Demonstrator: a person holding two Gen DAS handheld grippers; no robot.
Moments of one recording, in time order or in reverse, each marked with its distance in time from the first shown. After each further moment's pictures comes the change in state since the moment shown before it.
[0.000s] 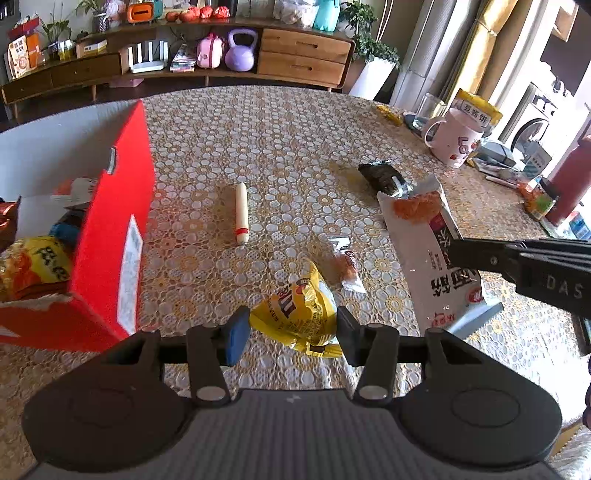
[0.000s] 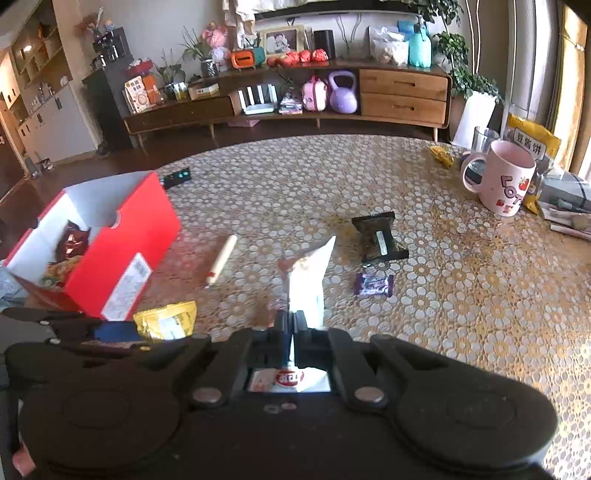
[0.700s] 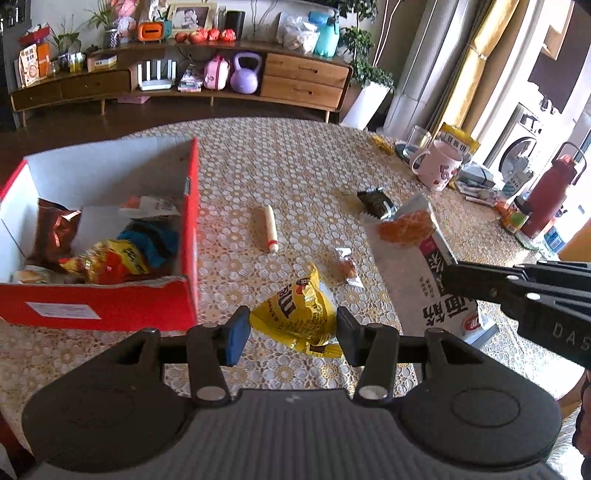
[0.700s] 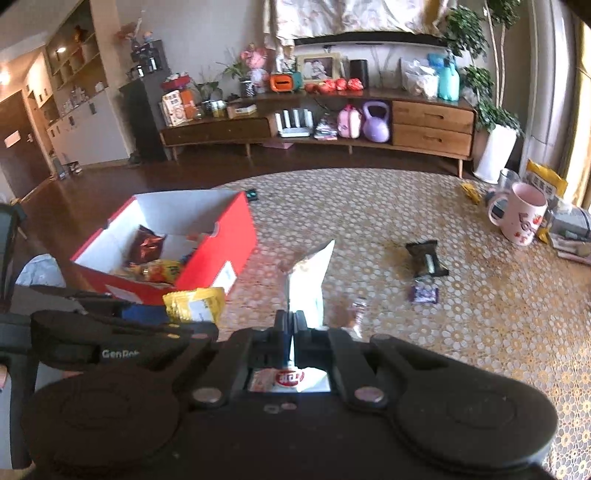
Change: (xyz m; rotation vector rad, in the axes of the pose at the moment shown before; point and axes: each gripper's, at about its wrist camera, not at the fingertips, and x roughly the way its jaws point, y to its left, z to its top) left arm -0.096 0.034 -0.012 -0.009 -0.064 -0.022; right arm -0.075 0.081 -0.009 -0.065 -0.073 0.062
